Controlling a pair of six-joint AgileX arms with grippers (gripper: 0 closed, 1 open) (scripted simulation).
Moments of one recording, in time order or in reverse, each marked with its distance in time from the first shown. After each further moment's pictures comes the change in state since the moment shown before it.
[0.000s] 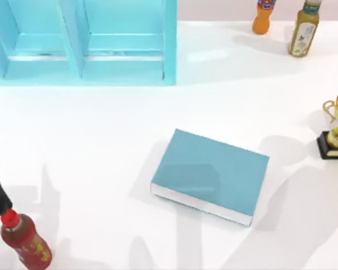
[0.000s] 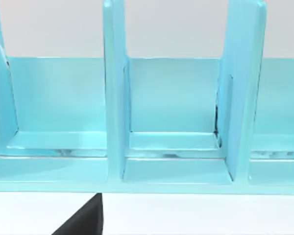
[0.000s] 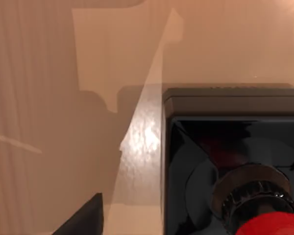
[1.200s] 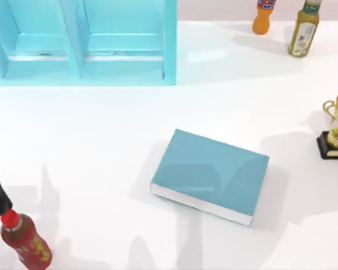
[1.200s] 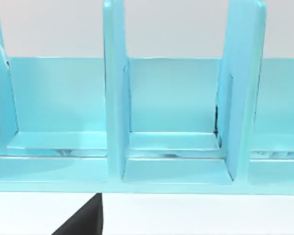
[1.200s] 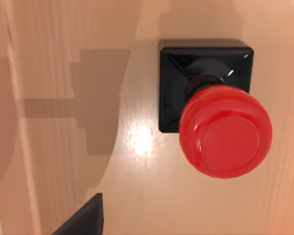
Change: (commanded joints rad) left arm 0.000 0.000 0.000 0.000 0.000 0.000; right arm -0.003 -0.062 0.319 -0.376 0.000 -0.004
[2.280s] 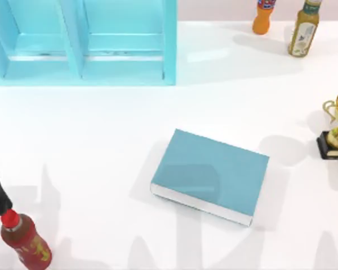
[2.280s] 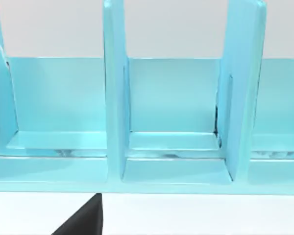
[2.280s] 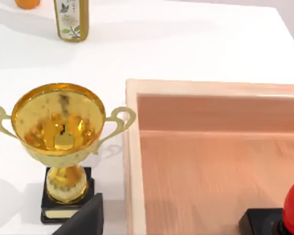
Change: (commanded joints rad) left arm 0.000 0.000 0.000 0.000 0.000 0.000; right arm 0.290 -1.368 -1.208 0.962 0.008 0.288
